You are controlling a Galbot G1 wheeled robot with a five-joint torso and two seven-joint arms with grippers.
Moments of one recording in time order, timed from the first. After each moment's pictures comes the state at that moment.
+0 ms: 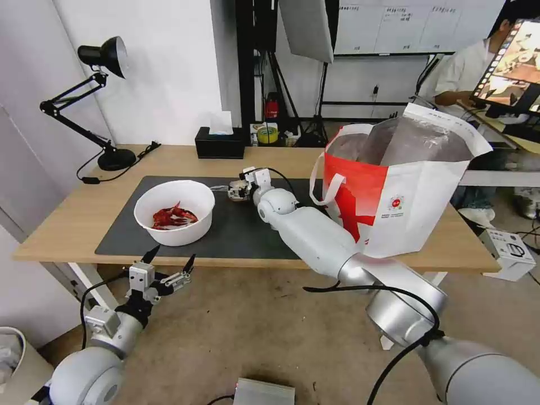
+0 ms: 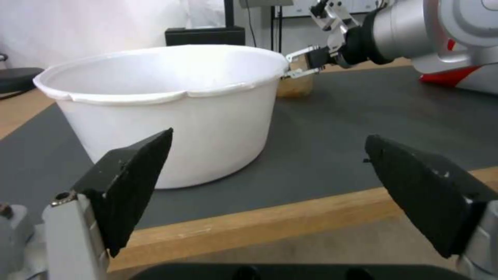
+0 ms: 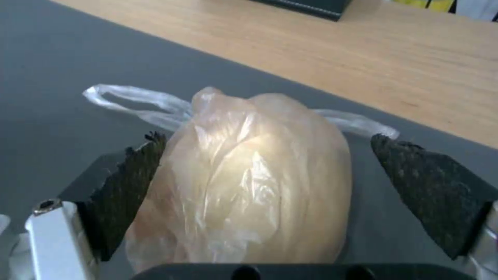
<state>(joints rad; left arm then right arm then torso) 1.58 -0.78 -0.47 -2.07 -0.60 -0.13 -0.14 -0.10 1.57 -0.43 0.75 0.74 -0.32 0.14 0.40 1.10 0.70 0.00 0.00</state>
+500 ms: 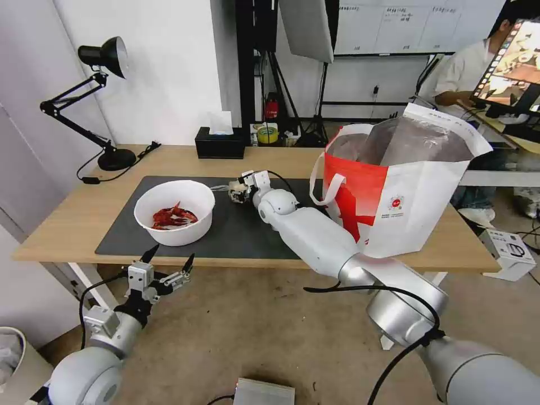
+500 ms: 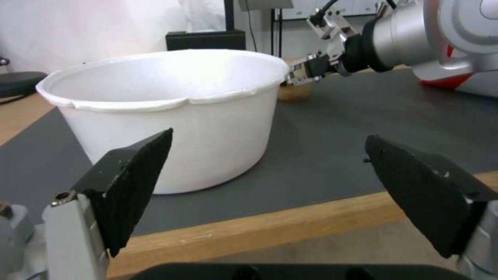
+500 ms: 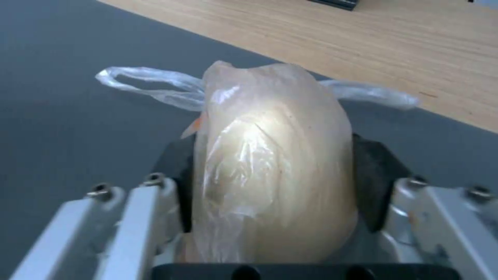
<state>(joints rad) 1.58 -0.78 -0.47 -2.07 -0.60 -0.13 -0.14 -0.10 1.57 -0.44 0.74 0.75 -0.33 0.11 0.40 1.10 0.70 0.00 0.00</state>
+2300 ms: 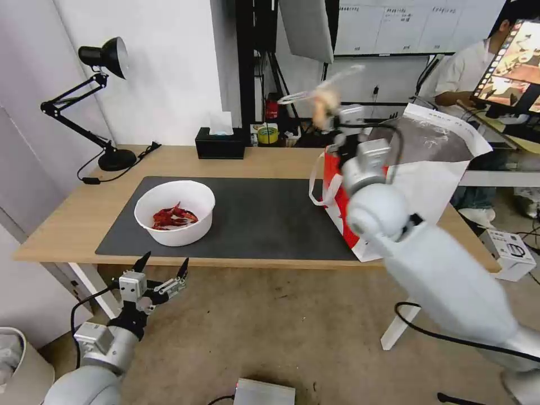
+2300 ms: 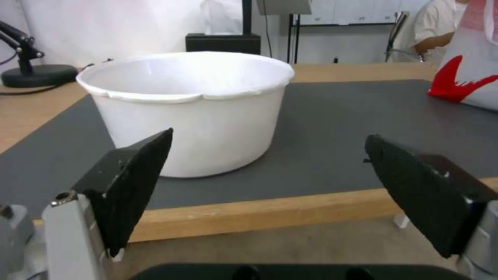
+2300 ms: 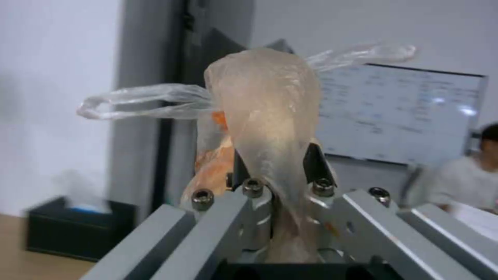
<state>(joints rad) 1.69 -0.88 -0.53 -2.15 -0.55 -0.13 -0.17 -0.46 0.93 -0.05 1.90 0.59 -0.29 0.56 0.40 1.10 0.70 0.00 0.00</state>
